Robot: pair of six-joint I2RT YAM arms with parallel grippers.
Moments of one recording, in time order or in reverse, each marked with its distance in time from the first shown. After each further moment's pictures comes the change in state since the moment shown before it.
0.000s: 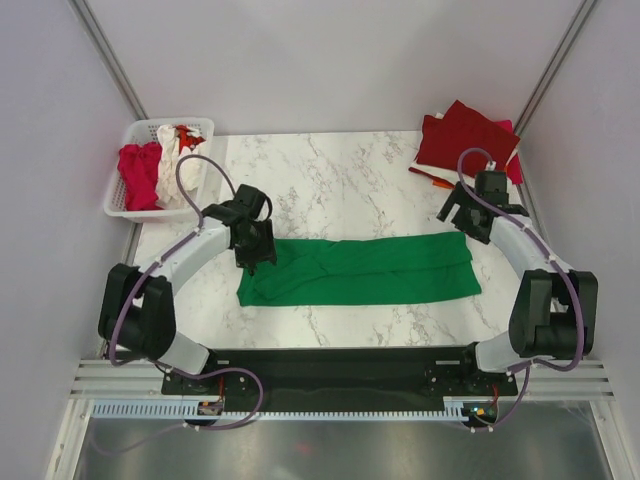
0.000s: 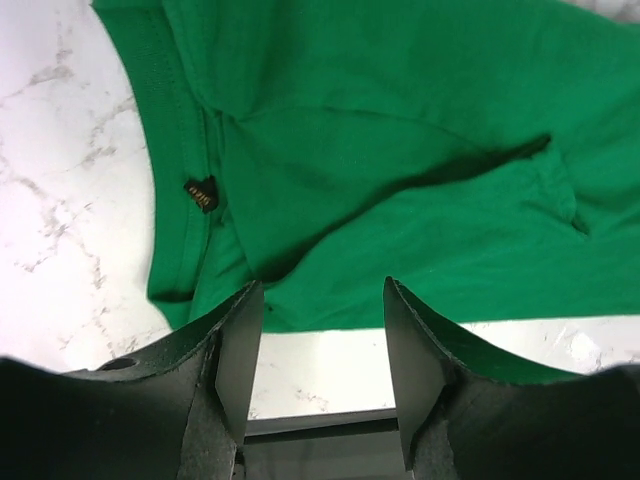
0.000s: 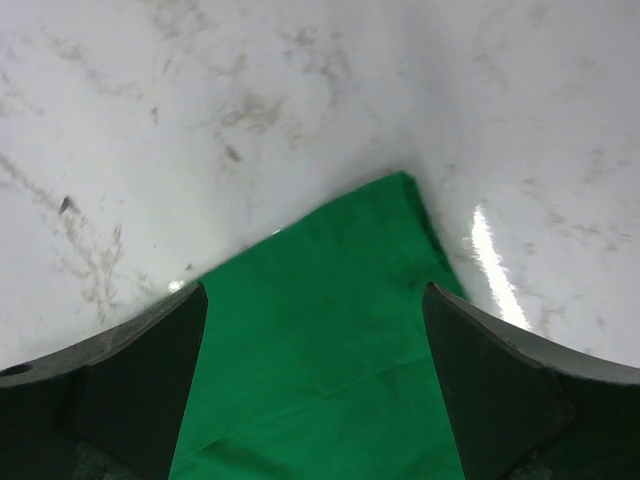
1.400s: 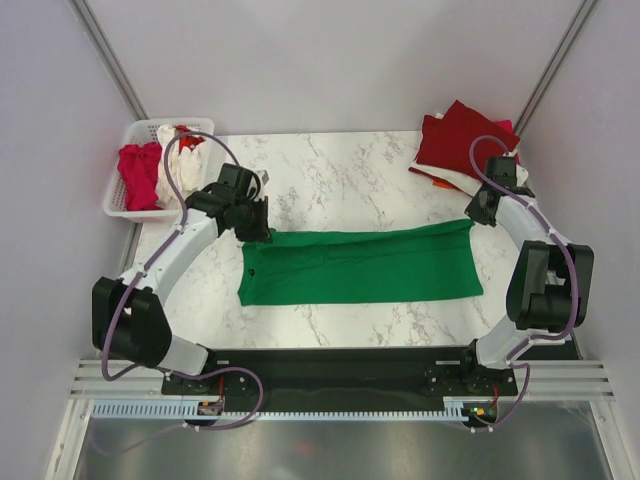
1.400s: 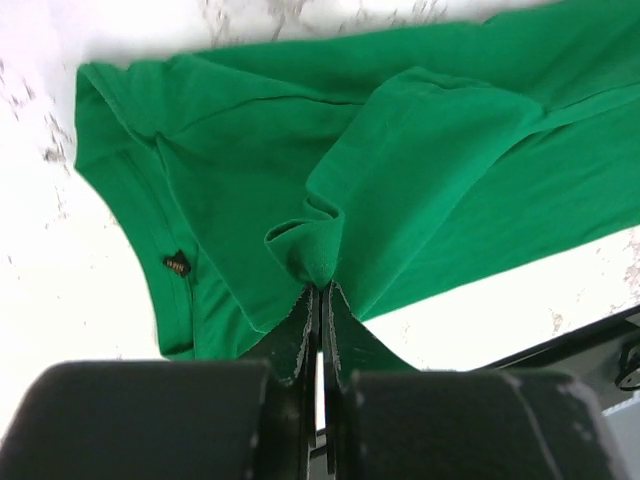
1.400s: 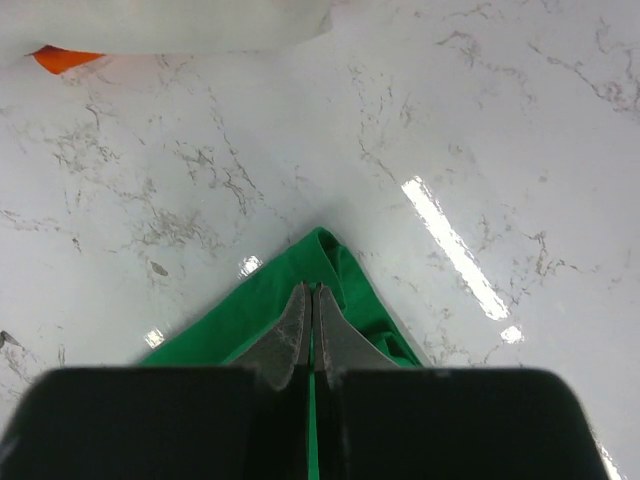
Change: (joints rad) left arm 0.053 -0.006 0.168 0.035 0.182 0.229; right arm -0.060 0.191 0.176 -0.037 0.114 0.010
